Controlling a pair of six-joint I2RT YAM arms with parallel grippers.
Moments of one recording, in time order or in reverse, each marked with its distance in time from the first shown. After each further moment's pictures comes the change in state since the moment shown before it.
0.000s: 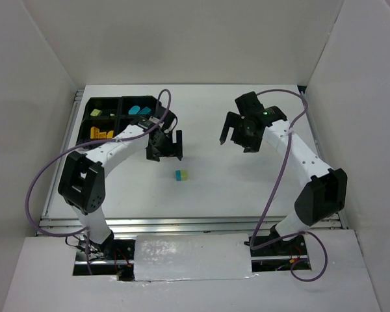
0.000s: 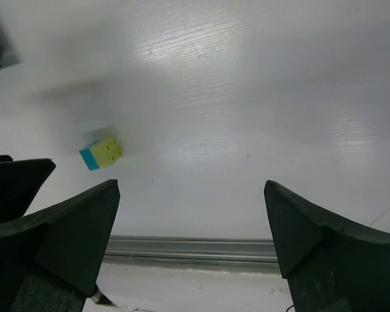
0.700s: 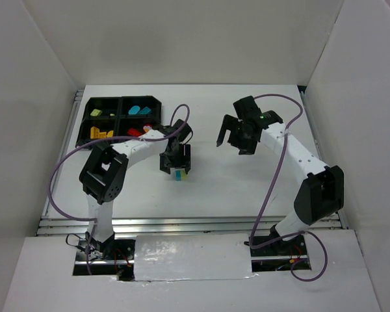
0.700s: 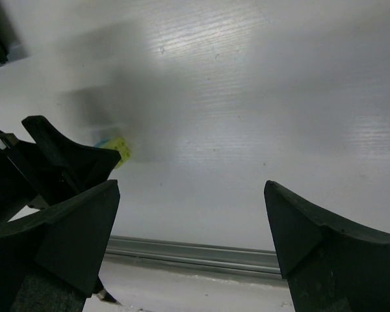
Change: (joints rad) left arm -0.107 0.192 0.010 0.010 -0.001 -0.093; right arm 0.000 0.005 -0.080 0.112 -0.060 0.008
